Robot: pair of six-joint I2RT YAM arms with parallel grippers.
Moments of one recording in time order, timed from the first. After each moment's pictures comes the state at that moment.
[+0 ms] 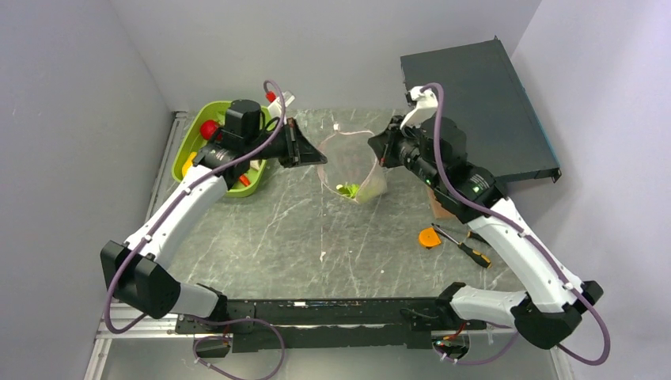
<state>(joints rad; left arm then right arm) -0.42 1.38 1.37 -0.37 0.72 -0.71 0.67 1.16 1.42 -0.49 0.15 0.39</state>
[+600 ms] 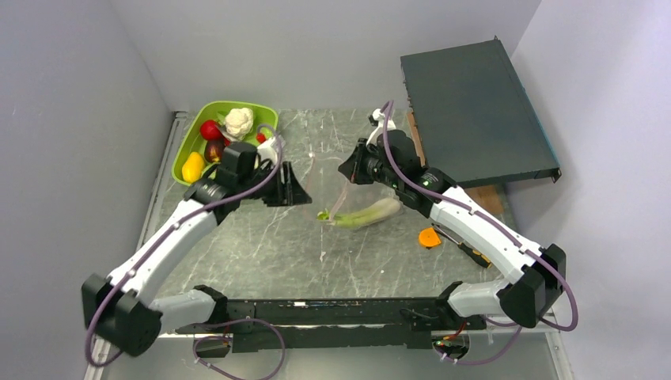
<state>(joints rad) -0.46 1.22 1.08 -0.49 0.52 -0.55 0.69 1.30 1.20 -0.33 -0.01 0.58</state>
